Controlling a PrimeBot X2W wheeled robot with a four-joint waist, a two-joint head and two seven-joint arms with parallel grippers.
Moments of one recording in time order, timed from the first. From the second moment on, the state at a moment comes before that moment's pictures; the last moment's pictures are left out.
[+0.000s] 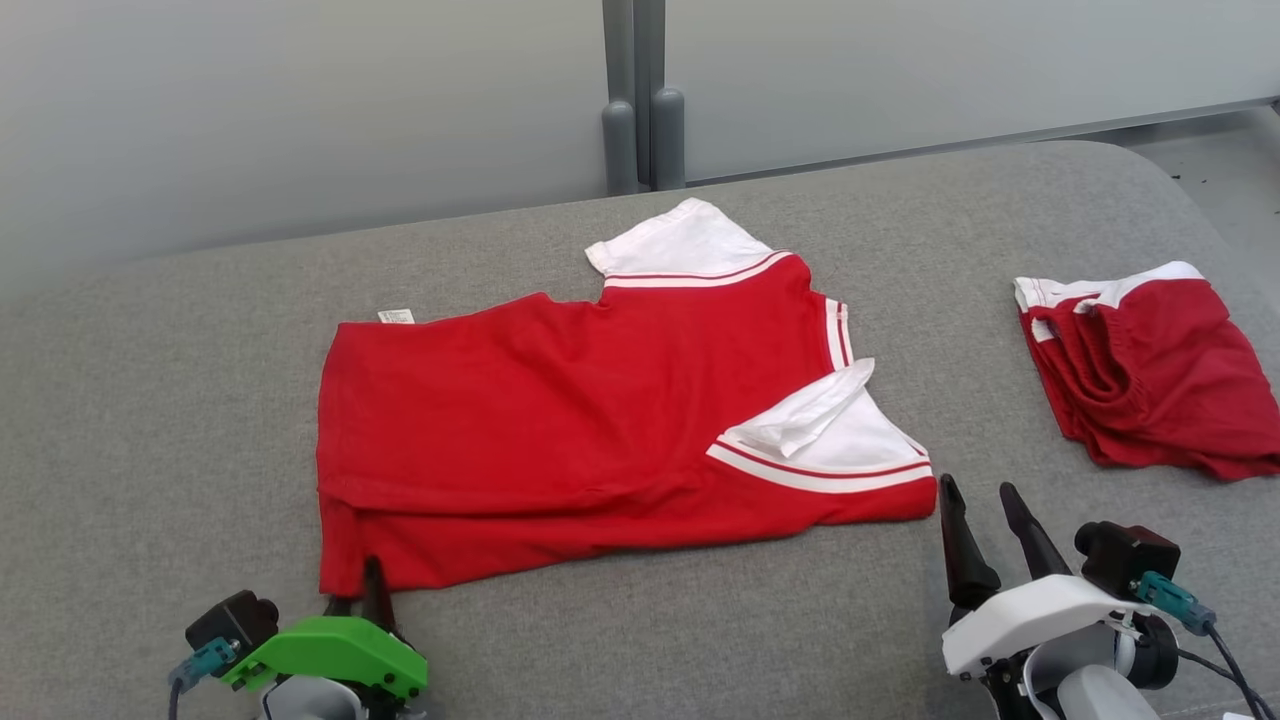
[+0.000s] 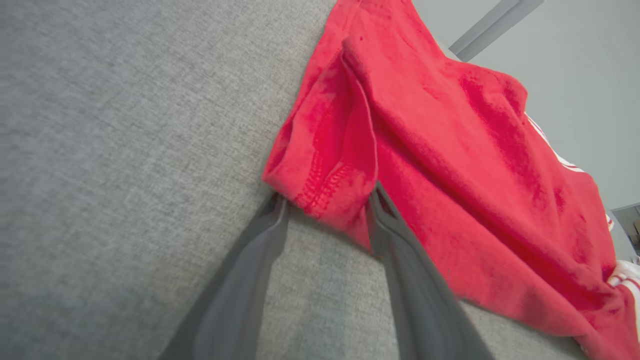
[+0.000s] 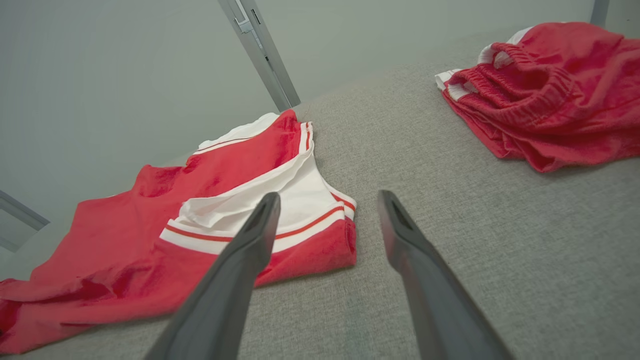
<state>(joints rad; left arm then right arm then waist) -0.29 0.05 -0.16 0.91 -0.84 -0.05 -0.24 -0.13 -0.05 0.05 0.47 0.42 0.13 -0.26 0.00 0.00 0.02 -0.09</state>
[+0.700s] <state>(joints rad) -0.32 0.05 -0.10 0.92 -0.89 -0.12 -0.26 -0.19 -0.05 0.12 0.66 0.57 0.13 -0.24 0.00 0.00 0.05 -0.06</state>
